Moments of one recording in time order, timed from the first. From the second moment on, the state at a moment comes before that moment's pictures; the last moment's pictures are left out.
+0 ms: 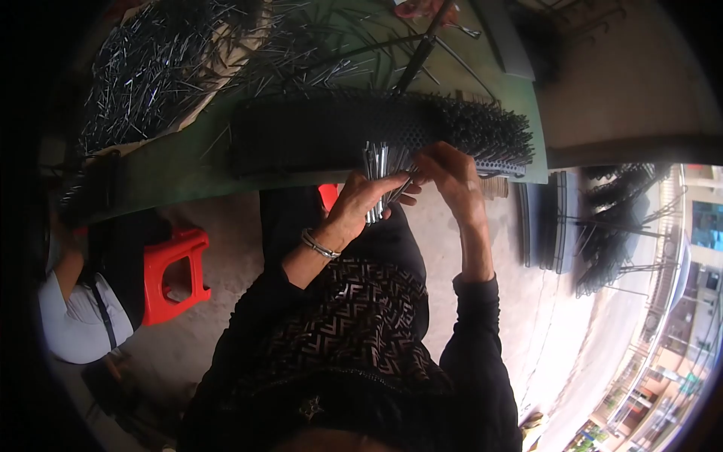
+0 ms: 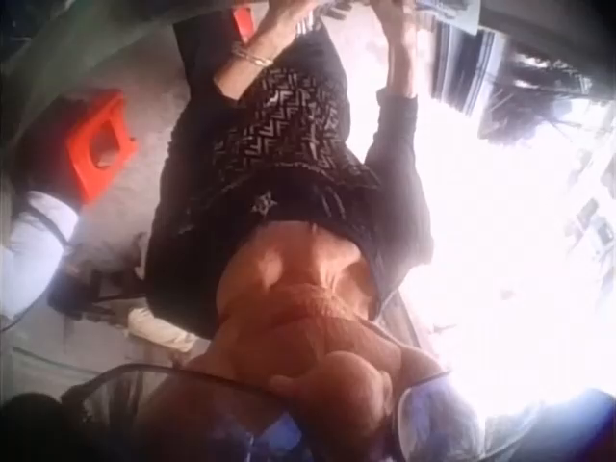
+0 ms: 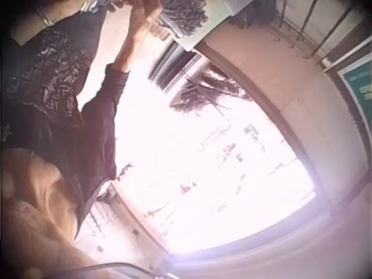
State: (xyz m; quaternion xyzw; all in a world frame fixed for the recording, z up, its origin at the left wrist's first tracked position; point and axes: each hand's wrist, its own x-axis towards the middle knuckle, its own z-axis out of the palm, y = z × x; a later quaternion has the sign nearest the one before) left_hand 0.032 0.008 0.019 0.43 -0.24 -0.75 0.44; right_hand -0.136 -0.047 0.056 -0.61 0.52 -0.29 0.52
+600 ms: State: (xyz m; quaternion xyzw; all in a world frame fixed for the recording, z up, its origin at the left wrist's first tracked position) left_hand 0.033 -0.001 -0.001 0.37 -0.09 -0.82 0.42; right_hand -0.119 -0.127 0.033 -0.68 0.55 -0.48 0.04
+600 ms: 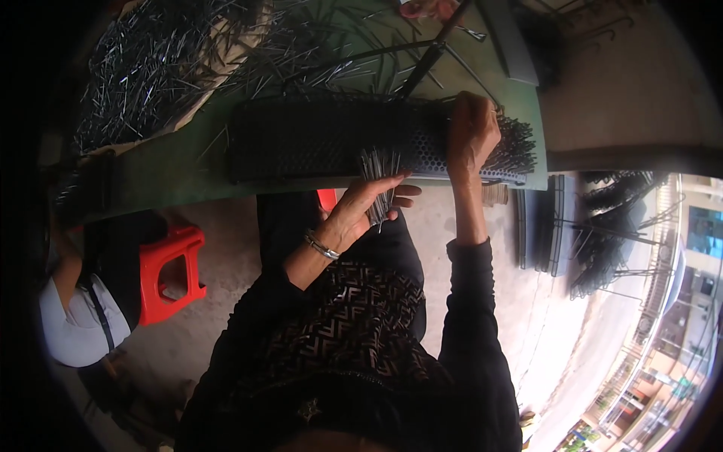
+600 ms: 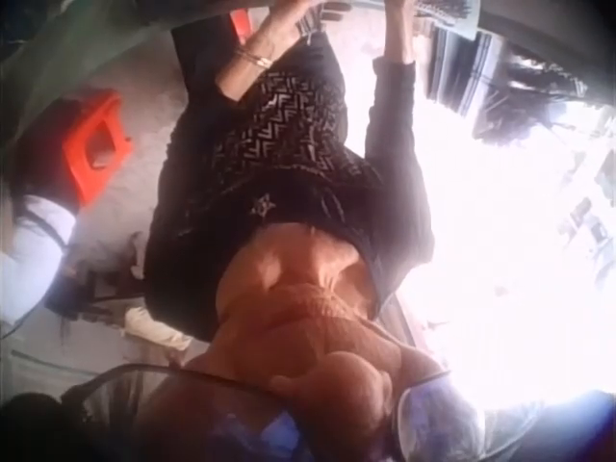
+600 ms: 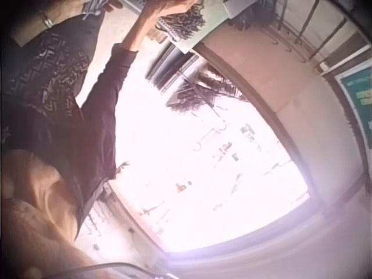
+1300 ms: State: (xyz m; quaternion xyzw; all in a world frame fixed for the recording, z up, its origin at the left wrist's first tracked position) left_hand 0.034 0.000 -0.004 0.34 -0.08 -0.83 0.44; right_hand -0.112 -0.124 0.039 -0.70 0.54 -0.46 0.05
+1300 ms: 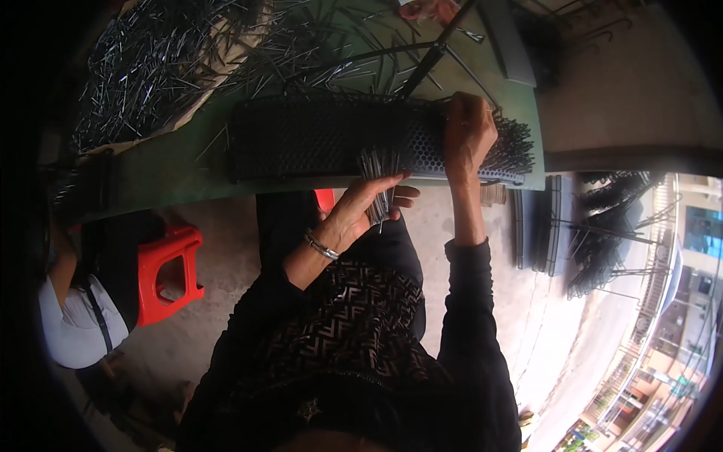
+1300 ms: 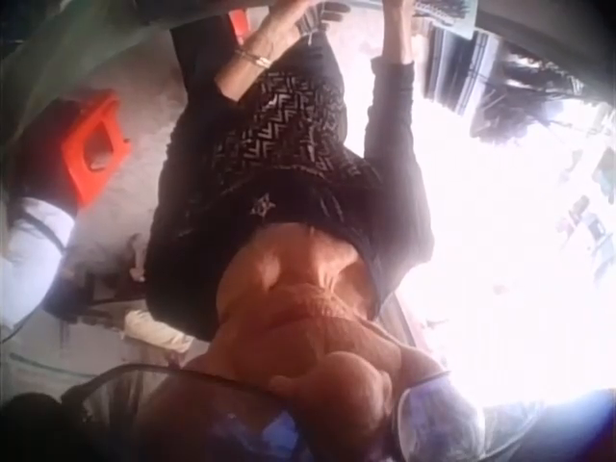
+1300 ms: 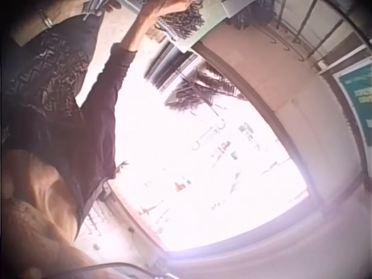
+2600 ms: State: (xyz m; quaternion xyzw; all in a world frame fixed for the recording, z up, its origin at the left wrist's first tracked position) left_hand 0.026 0.006 -0.011 0.31 -0.04 -0.83 0.46; right_hand -0.119 -0.154 0.056 -0.79 0.54 -0.23 0.19
